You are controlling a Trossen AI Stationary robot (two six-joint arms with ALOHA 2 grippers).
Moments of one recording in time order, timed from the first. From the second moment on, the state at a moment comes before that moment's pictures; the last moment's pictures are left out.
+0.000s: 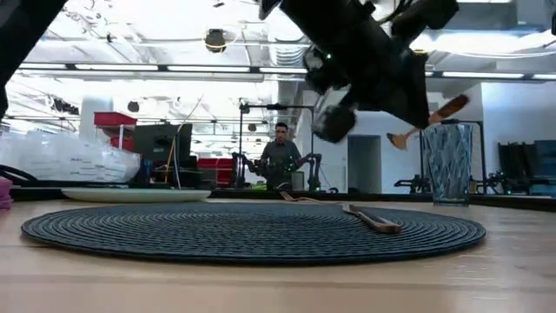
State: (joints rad) left arm -0.24 2.24 1.74 -0.17 -0.58 -1.74; right arm -0.04 0.14 0.90 -1.51 0.16 0.74
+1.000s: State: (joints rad) left arm -0.29 2.24 1.63 -0.27 -0.49 -1.84; right arm -0.04 0.14 0.90 -1.51 0.16 0.70
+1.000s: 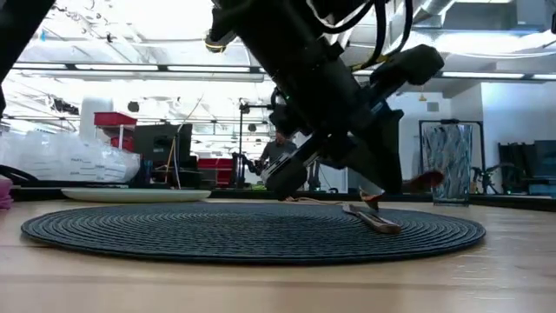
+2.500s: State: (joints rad) left arm -0.29 2.24 1.63 -0.33 -0.41 -1.72; right arm -0.04 0.14 0.90 -1.51 0.16 0.70
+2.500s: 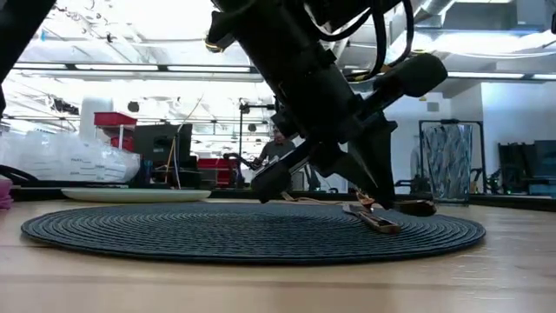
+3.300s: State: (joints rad) left arm -0.29 2.24 1.63 -0.33 -0.40 -1.69; right arm -0.04 0.14 0.90 -1.50 0.16 0.71
